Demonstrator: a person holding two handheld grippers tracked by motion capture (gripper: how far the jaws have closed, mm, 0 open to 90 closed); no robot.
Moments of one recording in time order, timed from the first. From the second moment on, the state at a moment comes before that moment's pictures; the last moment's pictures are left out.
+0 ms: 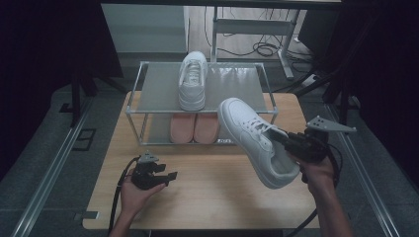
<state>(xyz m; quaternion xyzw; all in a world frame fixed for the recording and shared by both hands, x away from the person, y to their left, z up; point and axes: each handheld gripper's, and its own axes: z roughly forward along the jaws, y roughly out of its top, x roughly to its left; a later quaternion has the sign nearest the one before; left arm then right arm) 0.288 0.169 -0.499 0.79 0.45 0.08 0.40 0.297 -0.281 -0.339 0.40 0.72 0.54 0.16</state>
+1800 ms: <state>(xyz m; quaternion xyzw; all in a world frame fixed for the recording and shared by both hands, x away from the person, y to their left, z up) 0.288 0.174 -0.499 0.79 0.45 0.08 0.40 0.440 -0.220 -0.285 0.50 0.68 0.49 0.21</state>
